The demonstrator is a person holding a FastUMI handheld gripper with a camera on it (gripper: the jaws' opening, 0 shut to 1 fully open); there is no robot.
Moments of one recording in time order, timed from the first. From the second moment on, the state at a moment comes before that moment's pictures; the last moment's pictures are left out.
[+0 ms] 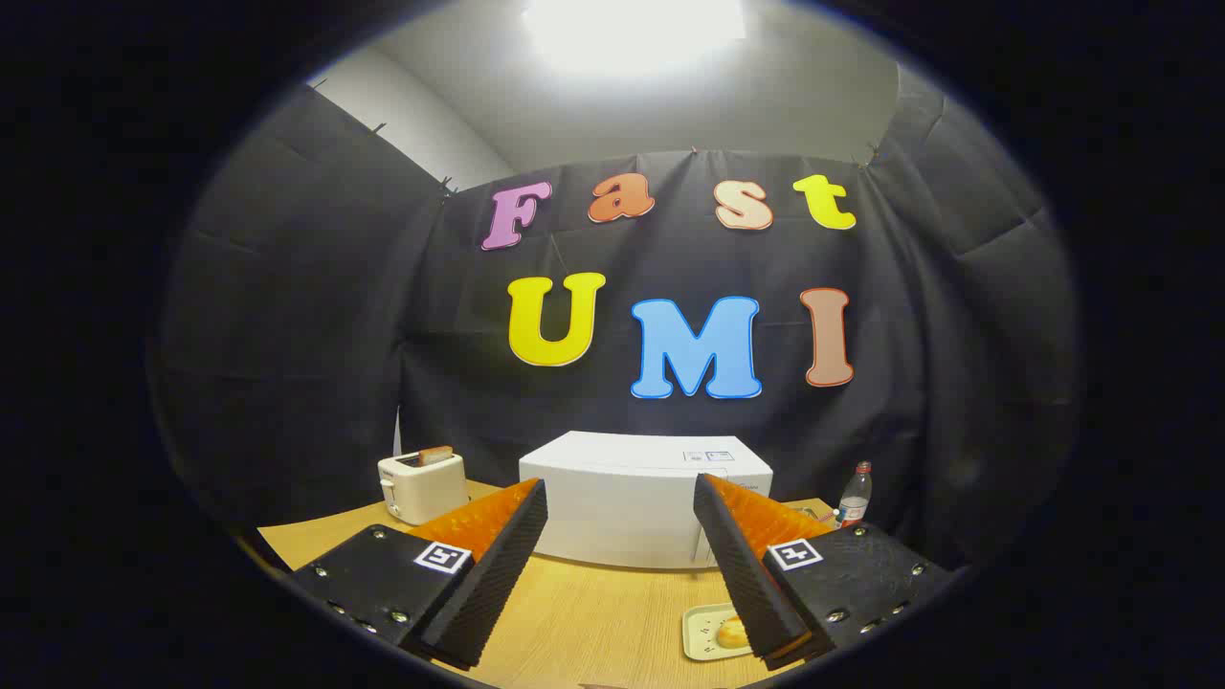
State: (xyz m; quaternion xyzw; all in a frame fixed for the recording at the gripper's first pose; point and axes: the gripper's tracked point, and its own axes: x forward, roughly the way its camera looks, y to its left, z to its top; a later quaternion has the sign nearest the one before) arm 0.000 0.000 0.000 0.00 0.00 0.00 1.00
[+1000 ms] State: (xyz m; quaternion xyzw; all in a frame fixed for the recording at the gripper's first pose) arm 0.002 -0.006 -0.003 0.00 0.00 -0.01 1.00
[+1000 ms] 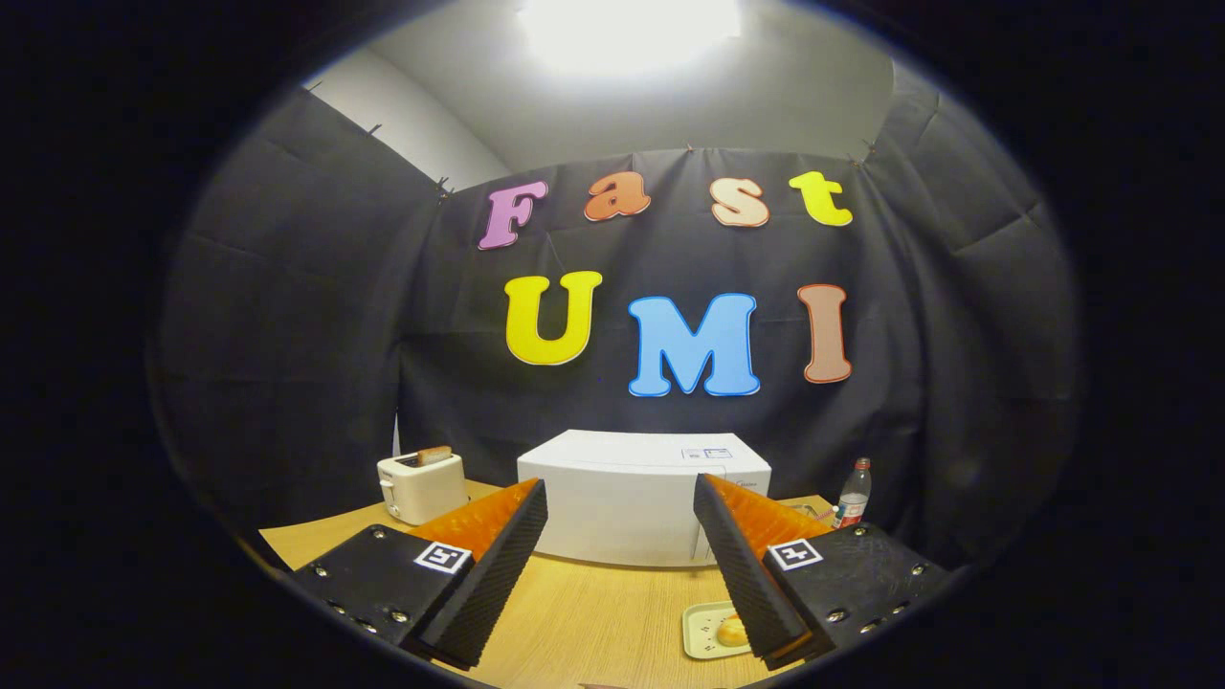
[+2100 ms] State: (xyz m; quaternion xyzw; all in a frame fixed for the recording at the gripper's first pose) arm 0.097 -0.067 -0.057 0.06 0.01 -0.04 1.00
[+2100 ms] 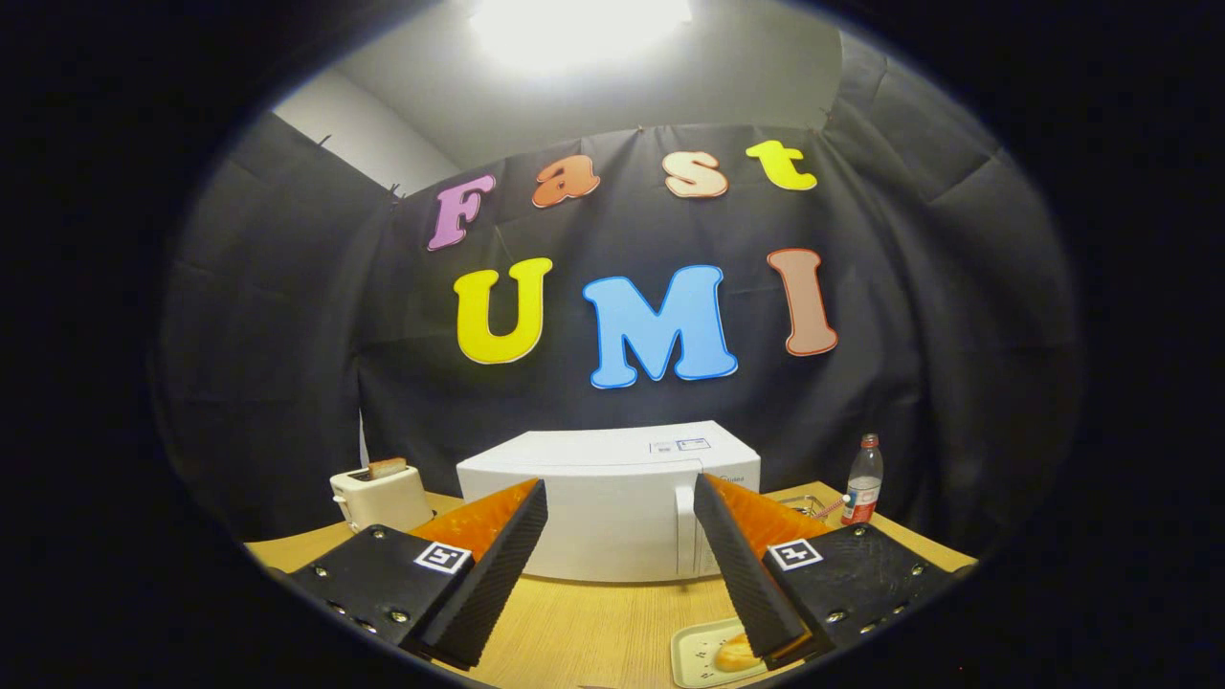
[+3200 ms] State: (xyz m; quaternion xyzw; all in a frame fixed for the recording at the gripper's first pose) arm 0.222 -0.124 -0.179 0.05 0.08 -0.10 0.99
